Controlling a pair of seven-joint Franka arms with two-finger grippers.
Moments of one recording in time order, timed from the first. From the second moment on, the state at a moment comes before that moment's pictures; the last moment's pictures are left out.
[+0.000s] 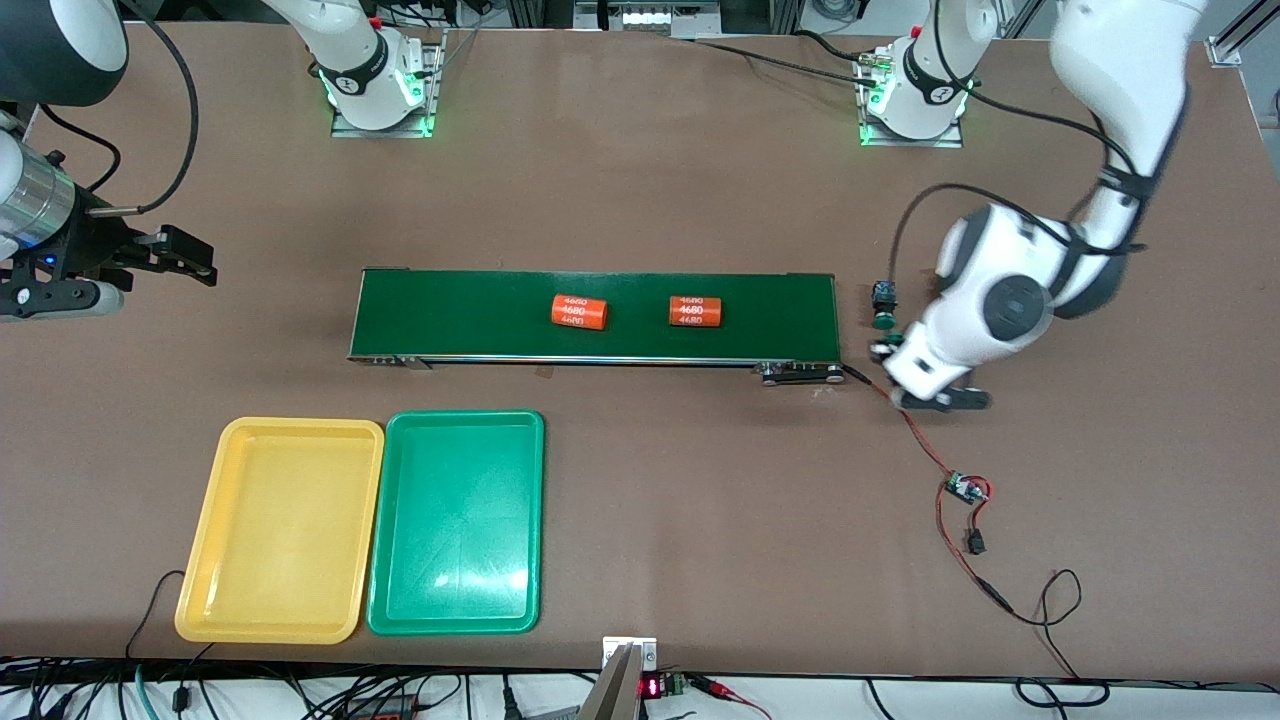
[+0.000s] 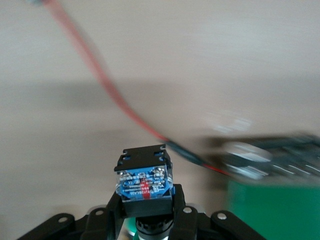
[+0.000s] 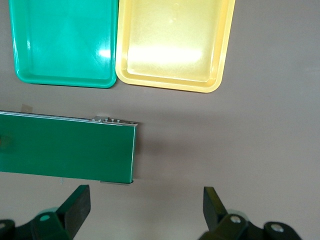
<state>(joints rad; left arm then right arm) 0.05 0.38 -0.36 -2.00 0.13 2.20 -0.32 0.04 0.07 -0.01 -1.65 -0.02 1.66 -0.06</state>
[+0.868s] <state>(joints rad) -0.14 0.39 -0.41 -2.03 0.09 2.19 -0.24 0.04 0.07 -0.01 -1.65 -0.02 1.66 -0.06</state>
